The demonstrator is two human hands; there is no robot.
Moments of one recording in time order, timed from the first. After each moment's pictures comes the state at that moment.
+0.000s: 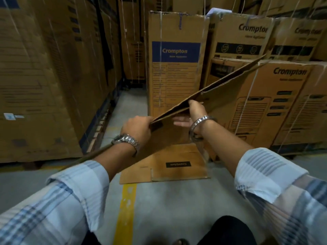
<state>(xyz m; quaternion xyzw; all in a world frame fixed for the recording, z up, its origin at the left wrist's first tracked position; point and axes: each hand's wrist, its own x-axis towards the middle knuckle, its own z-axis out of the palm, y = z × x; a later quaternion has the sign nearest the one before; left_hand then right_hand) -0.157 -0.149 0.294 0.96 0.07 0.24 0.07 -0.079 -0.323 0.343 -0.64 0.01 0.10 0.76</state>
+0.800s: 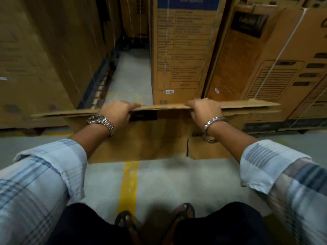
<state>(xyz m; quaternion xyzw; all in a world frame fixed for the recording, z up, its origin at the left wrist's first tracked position) -0.110 -0.049 0.211 0.99 0.02 0.11 -0.06 -0.012 -0.336 0.217 -0.94 -0.27 -0.18 -0.03</state>
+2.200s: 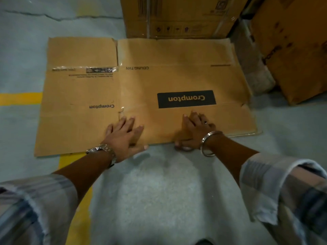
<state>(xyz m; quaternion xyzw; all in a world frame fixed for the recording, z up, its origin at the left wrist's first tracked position) 0.249 -0.004 -0.391 0.96 -0.03 -0.25 0.10 0.363 -0.297 -0.360 -0.92 -0.18 0.35 -0.06</state>
